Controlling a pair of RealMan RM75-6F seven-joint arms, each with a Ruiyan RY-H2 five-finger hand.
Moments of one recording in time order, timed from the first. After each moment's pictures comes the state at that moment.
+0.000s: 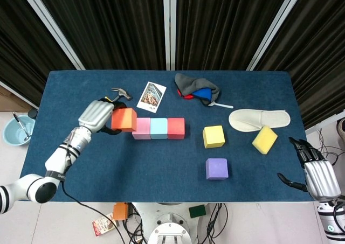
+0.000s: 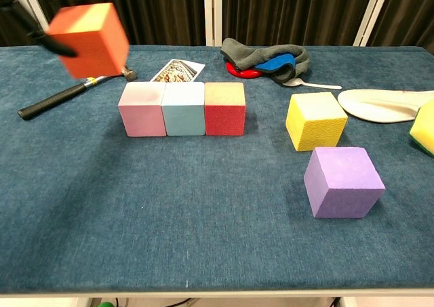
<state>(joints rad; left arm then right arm) -0.80 -1.10 -0.26 -1.81 0.95 0.81 0.23 0.05 -1.08 0.02 -1.67 -1.66 1.57 0.02</state>
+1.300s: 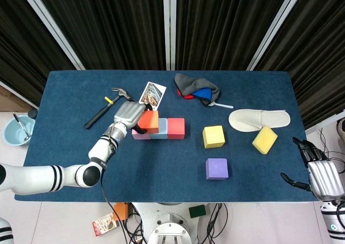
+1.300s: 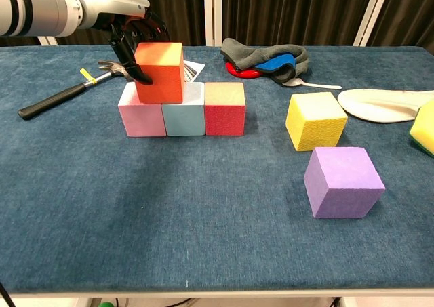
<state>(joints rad) -1.12 -1.34 -0.17 -1.69 0.48 0.87 0.49 0.06 -1.07 0.02 -1.65 -1.63 1.55 0.06</state>
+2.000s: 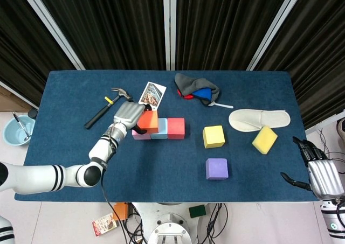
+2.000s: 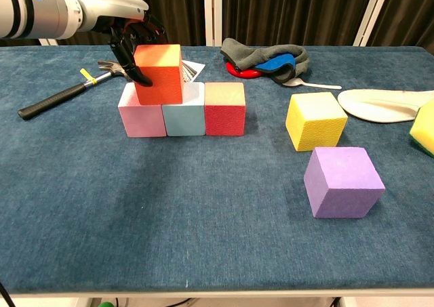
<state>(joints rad) -1.14 -1.34 -0.15 -1.69 0.45 0.88 0.50 0.06 -1.08 0.02 -1.63 -1.63 1.54 0.08</state>
